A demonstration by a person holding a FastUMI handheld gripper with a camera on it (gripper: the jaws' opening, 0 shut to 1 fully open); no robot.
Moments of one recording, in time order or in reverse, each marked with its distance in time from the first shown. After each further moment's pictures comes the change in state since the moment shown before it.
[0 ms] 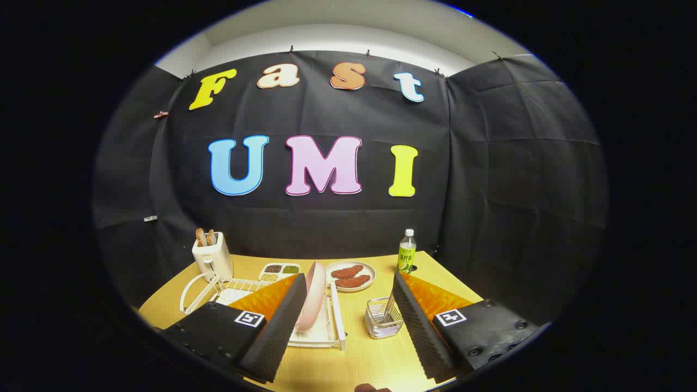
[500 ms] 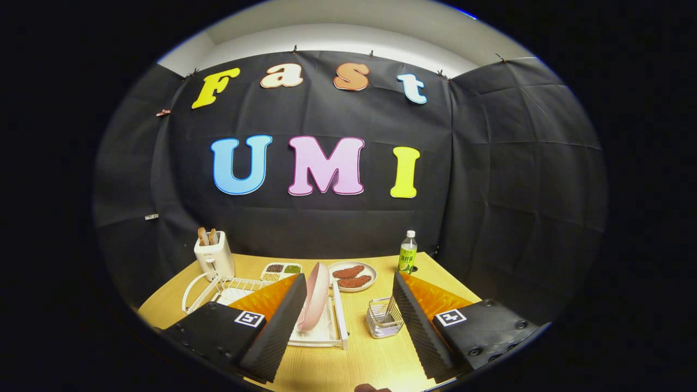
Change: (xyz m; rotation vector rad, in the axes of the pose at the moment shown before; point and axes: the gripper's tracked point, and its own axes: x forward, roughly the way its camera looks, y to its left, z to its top) arm -0.007 0.006 0.005 -0.013 0.001 0.005
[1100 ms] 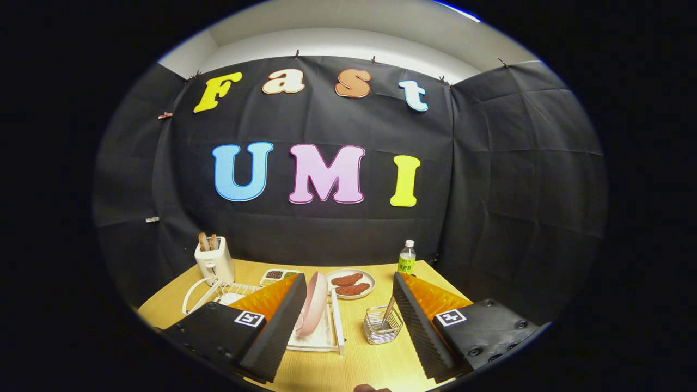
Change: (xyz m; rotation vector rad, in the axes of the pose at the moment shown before) arm 0.001 -0.006 0.020 -0.013 -0.034 0.005
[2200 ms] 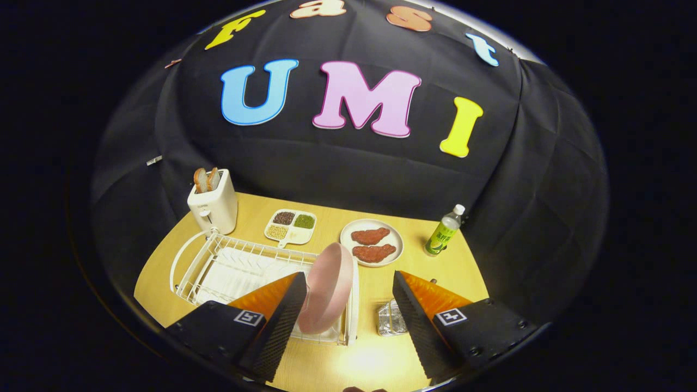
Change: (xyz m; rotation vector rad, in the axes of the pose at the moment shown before) arm 0.142 0.066 -0.069 -0.161 0.502 0.146
